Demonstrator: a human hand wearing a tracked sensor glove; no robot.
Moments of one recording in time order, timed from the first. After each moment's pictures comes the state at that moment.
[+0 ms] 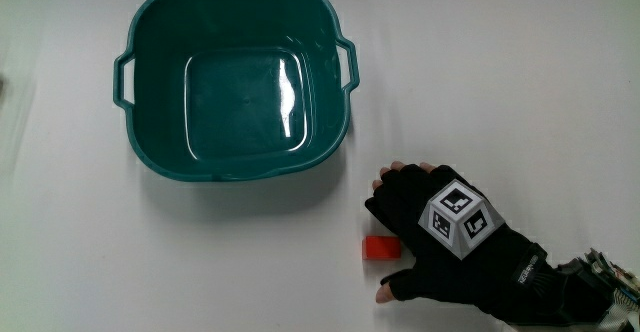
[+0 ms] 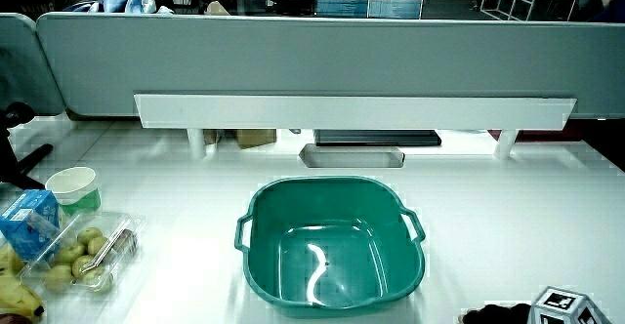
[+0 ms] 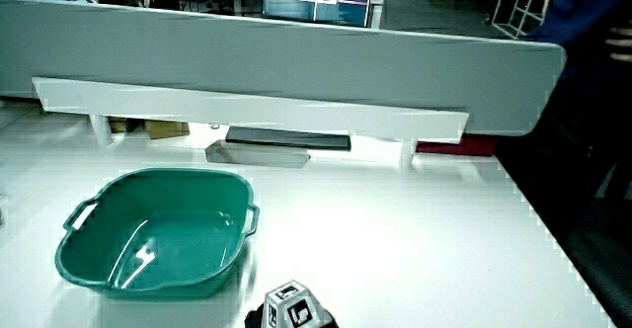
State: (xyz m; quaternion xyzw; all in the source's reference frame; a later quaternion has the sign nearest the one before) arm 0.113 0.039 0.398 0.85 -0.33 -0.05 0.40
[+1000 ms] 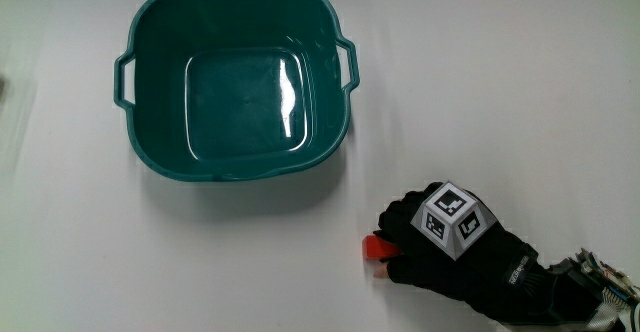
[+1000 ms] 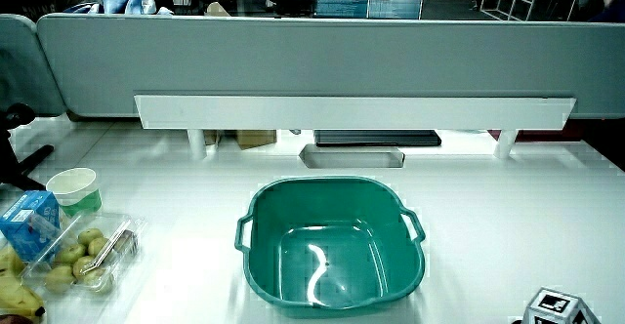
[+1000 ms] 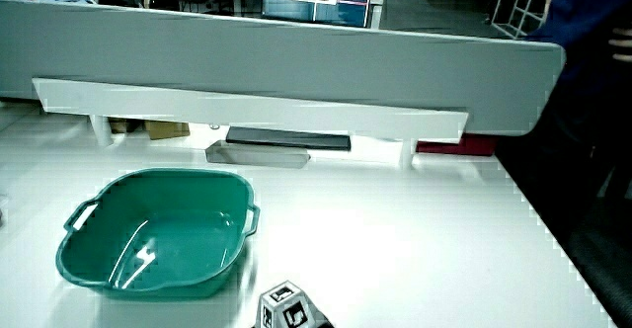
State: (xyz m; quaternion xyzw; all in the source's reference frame) arm 0.108 0.041 0.400 0.86 -0.35 -0.03 0.36
